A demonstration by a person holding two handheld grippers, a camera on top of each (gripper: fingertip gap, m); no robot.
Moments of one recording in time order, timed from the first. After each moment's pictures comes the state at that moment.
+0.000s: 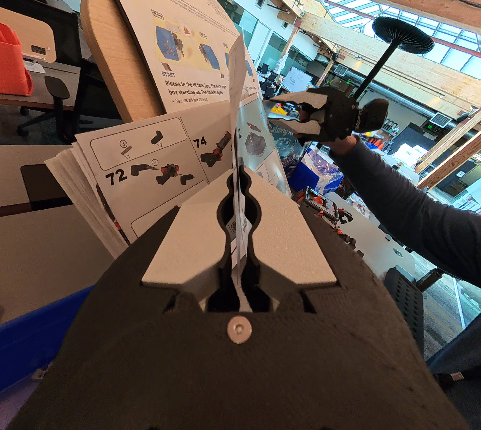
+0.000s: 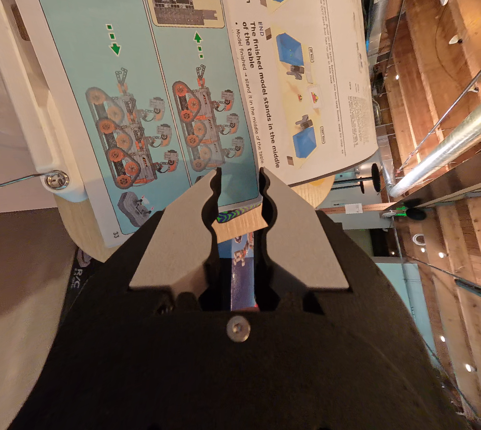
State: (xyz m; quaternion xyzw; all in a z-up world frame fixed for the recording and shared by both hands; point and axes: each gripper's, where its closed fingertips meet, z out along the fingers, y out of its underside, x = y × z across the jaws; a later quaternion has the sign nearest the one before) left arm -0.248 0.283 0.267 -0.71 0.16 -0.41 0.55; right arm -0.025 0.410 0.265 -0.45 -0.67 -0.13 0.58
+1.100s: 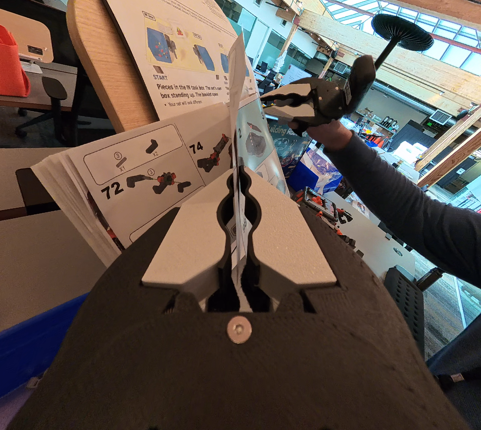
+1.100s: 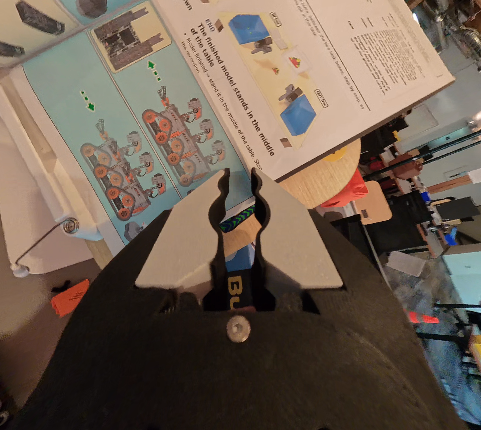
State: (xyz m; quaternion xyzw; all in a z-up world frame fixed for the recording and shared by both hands) left arm -0.242 0.284 0.269 -0.71 0.16 -0.41 0.55; right arm -0.027 0.429 0.264 -0.57 -0.60 0.05 0.55
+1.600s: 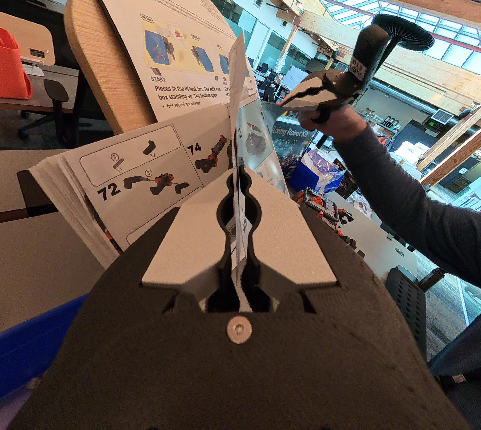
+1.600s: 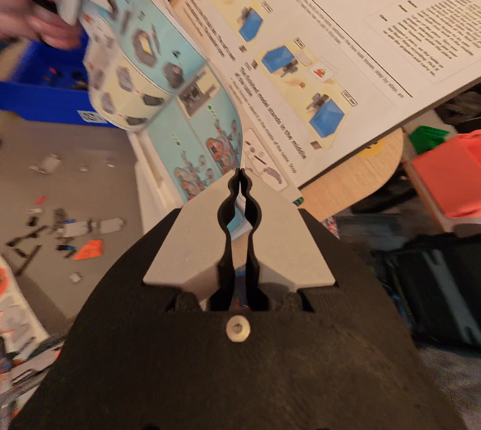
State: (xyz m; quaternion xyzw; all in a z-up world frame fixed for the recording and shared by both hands) left arm -0.241 0.283 0.271 -0.71 0.16 -0.41 0.55; right arm -0.022 0.389 0.282 -0.62 -0.59 0.25 0.45
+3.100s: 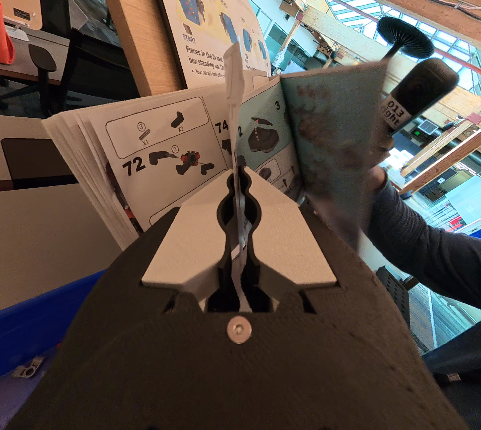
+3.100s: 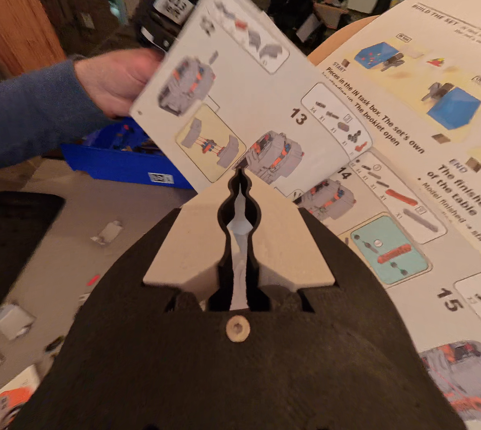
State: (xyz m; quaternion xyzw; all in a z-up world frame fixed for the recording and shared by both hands) left arm -0.247 0.295 0.243 -0.72 0.14 -0.44 0.52; right arm -0.161 0.279 0.249 -0.56 -0.59 0.34 0.46
